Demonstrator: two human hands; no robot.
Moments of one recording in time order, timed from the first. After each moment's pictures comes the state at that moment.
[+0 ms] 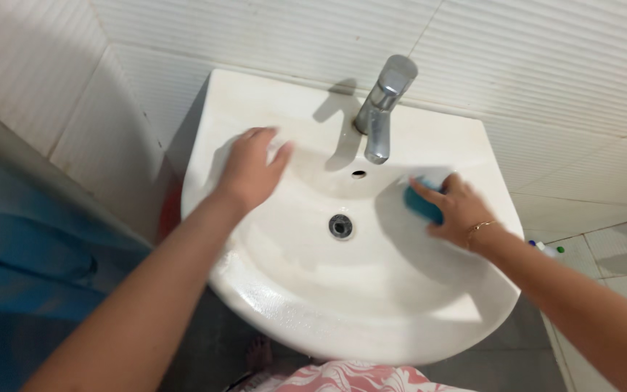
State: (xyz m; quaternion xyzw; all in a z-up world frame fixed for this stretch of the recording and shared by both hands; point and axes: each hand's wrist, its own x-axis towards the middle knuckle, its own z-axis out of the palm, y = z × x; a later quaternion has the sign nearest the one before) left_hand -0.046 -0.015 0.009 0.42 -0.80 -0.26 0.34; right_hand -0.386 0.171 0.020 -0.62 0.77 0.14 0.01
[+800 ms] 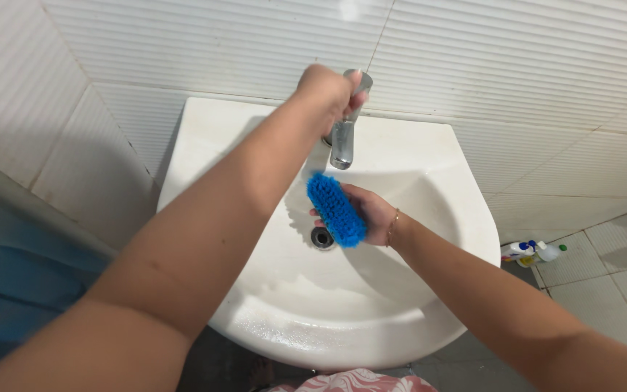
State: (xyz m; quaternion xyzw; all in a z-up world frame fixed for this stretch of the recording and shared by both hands) left_hand -0.227 -0.032 0.134 0.42 -0.51 -0.68 0.30; right_hand -0.331 0.116 -0.019 -0.24 0.44 -0.42 0.76
